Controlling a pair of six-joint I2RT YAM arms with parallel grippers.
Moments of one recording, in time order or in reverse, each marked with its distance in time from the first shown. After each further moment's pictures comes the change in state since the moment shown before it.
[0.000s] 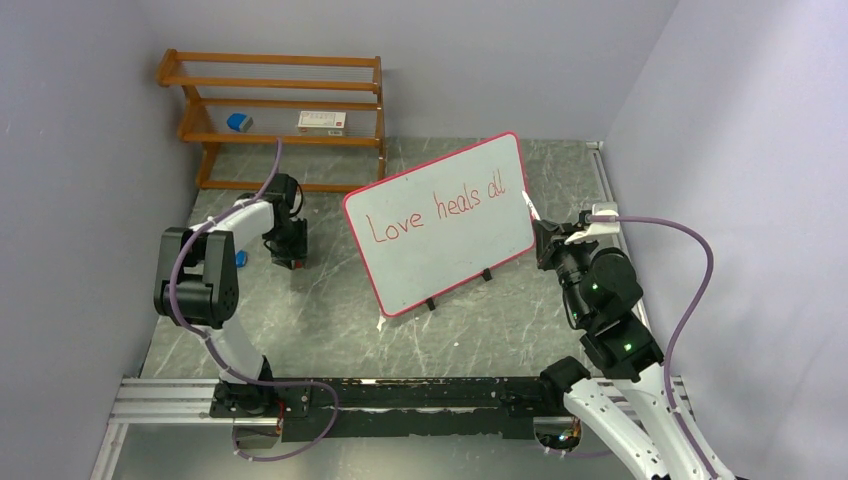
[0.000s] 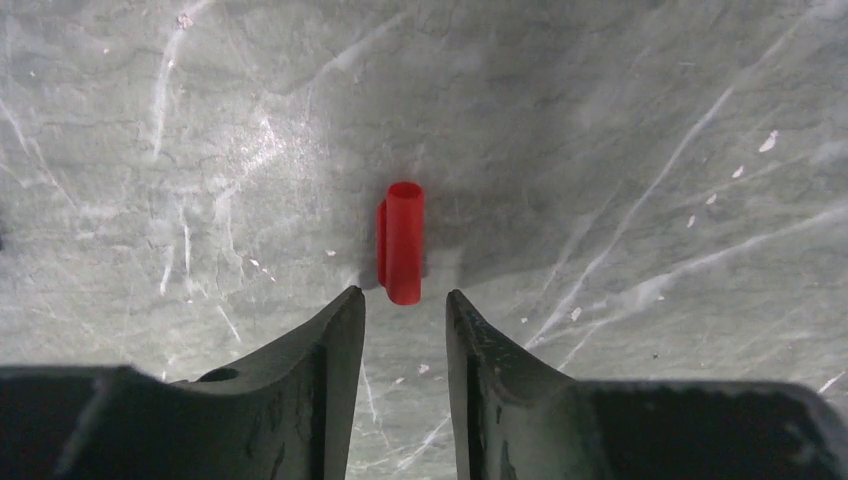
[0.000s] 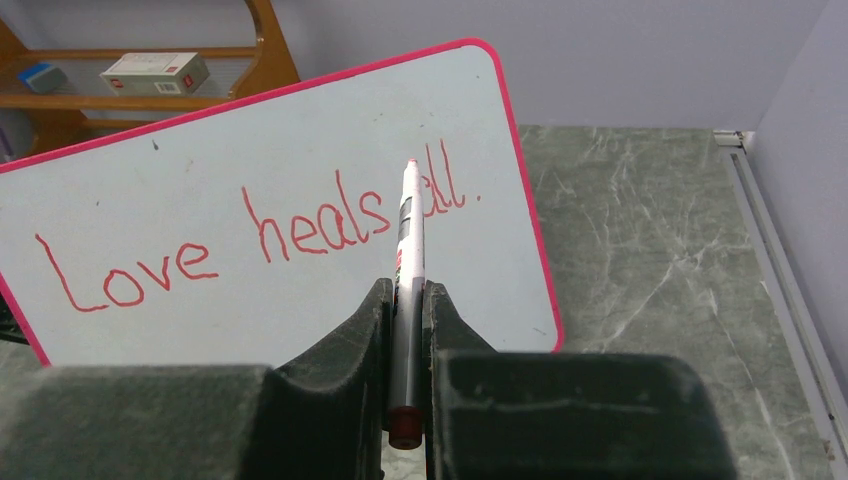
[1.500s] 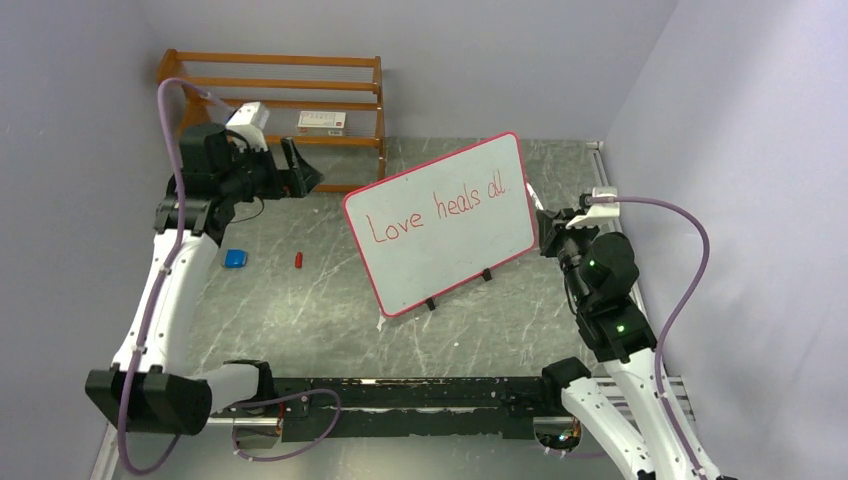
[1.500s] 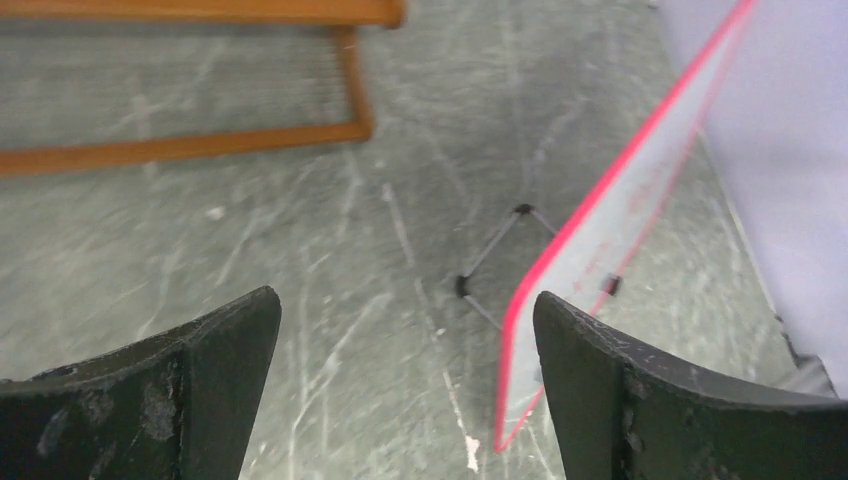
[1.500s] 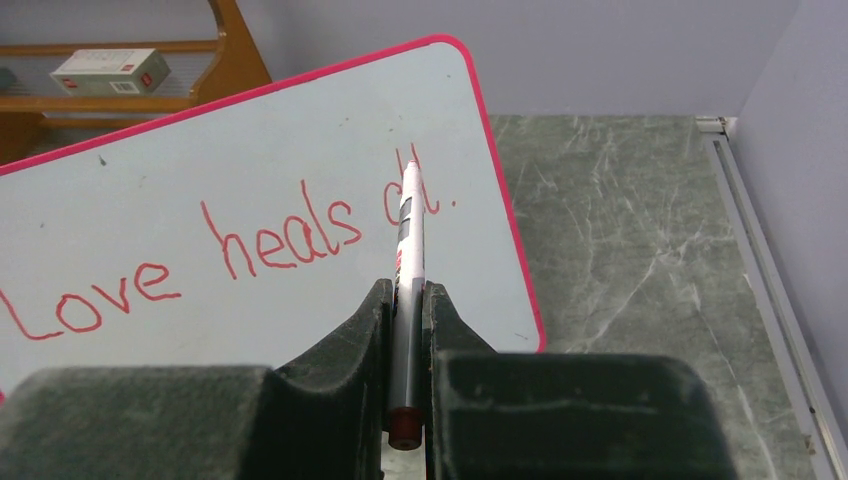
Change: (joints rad) left arm 0.020 -0.532 0.230 0.143 0.489 -0.052; right arm -0.161 0.112 0.039 0.023 -0.122 0.006
